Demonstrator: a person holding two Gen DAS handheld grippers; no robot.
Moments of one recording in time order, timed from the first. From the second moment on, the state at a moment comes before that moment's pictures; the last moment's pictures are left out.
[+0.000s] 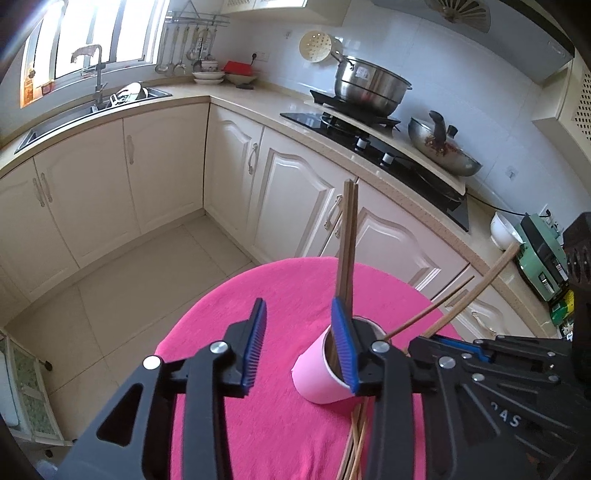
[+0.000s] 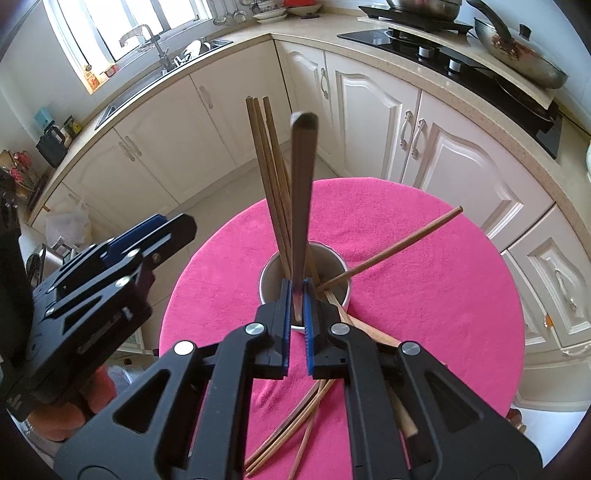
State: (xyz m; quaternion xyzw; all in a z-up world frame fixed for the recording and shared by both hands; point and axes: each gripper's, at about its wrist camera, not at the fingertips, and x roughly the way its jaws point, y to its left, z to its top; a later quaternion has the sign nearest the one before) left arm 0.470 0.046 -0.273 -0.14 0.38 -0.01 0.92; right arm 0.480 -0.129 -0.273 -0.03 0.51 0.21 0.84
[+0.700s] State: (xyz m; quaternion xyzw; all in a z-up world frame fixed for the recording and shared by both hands) left arm 0.423 0.033 -0.258 -0.13 0.38 0.00 0.91; right arm 0.443 -0.148 -0.241 -0.01 0.47 0.22 0.86
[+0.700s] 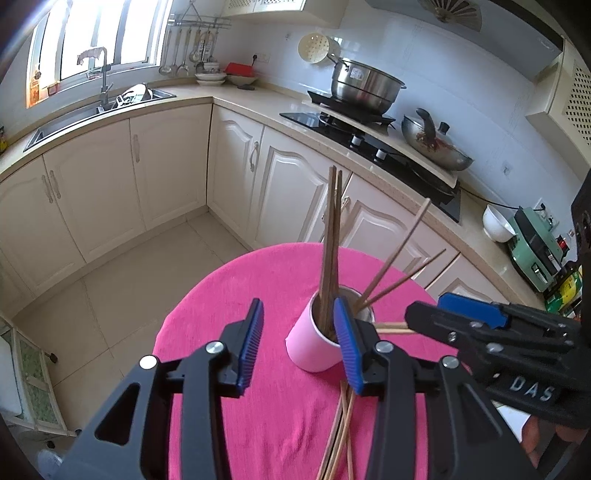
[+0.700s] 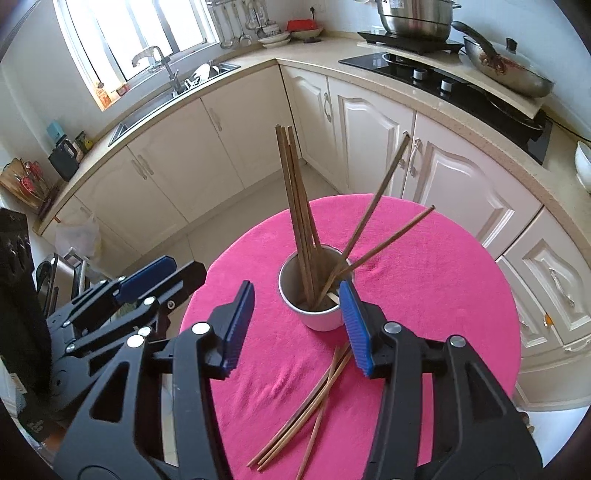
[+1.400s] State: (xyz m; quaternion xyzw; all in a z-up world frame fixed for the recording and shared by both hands) left arm 0.388 -0.020 -0.289 -0.10 0.44 -0.07 0.89; right arm 0.384 -0.226 -0.240 0.04 0.47 0.16 0.87
